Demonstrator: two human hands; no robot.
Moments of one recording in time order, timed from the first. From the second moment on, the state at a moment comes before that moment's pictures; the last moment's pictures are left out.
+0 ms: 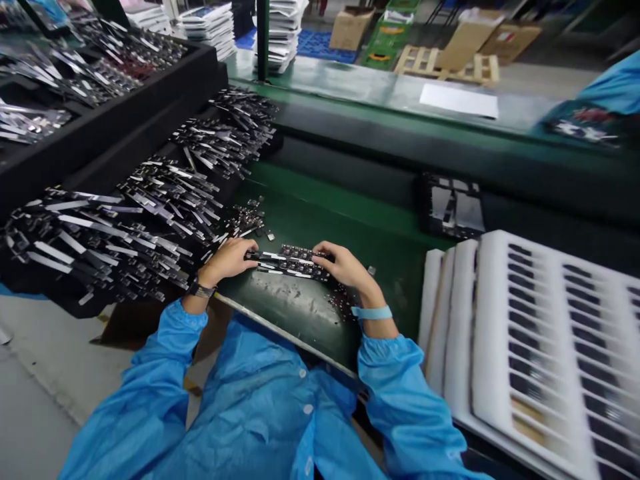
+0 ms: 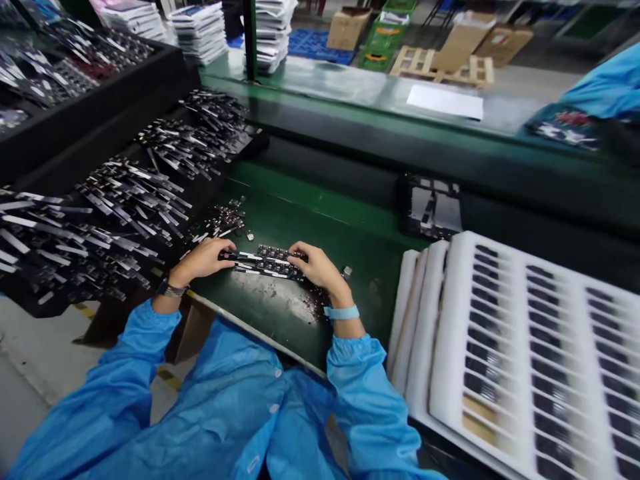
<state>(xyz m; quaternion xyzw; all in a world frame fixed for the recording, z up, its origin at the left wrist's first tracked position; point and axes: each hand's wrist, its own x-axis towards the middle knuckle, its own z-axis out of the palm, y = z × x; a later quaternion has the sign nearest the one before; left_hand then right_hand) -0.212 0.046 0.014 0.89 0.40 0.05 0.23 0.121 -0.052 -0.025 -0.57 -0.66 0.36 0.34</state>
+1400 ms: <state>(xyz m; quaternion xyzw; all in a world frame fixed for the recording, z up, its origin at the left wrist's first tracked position) -0.107 0.044 0.006 0.92 0.29 0.00 0.28 0.117 -0.055 -0.023 -0.57 -0.65 0.37 0.34</state>
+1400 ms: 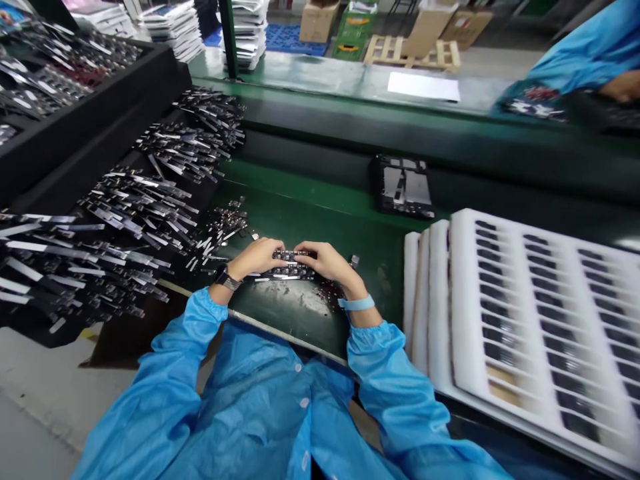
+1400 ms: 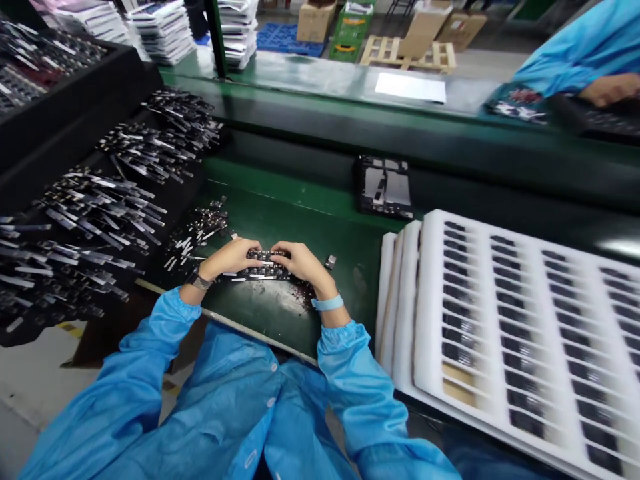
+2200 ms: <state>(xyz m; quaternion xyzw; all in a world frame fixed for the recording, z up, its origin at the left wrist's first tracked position) -0.108 0.050 0.006 0.87 0.28 0.04 0.39 0.129 -0.064 -0.029 -0.58 -0.59 0.42 0.37</state>
